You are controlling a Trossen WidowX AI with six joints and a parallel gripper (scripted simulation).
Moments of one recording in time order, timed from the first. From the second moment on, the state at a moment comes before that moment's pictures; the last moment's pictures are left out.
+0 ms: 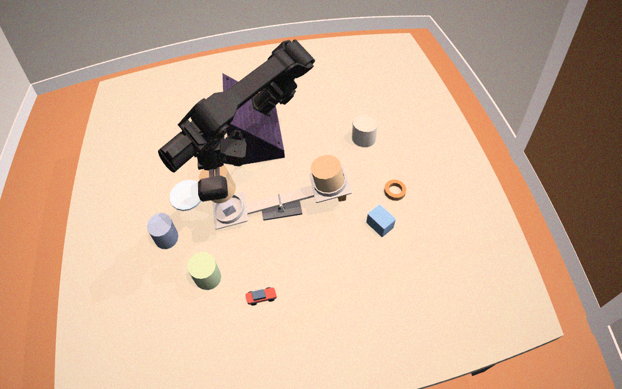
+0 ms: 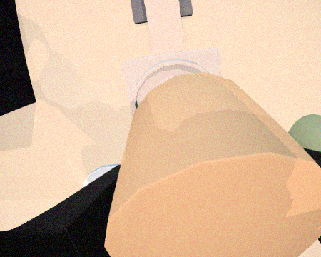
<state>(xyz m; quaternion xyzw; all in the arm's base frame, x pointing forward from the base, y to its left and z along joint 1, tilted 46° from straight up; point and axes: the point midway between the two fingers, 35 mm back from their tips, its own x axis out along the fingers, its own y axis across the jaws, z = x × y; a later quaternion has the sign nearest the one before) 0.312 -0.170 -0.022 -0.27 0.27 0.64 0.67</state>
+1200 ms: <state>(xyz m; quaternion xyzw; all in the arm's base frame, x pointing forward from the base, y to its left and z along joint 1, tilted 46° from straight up) 0.115 -0.232 -0.172 -0.27 0.28 0.63 0.67</state>
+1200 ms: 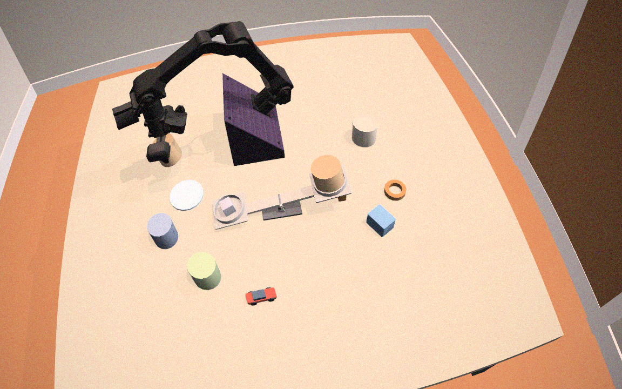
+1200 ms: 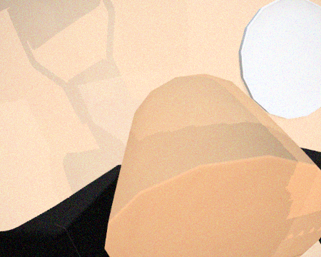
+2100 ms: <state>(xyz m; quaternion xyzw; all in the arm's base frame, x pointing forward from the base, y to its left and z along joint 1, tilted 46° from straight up) 0.116 -0.194 -0.212 -0.27 0.28 0.64 0.67</state>
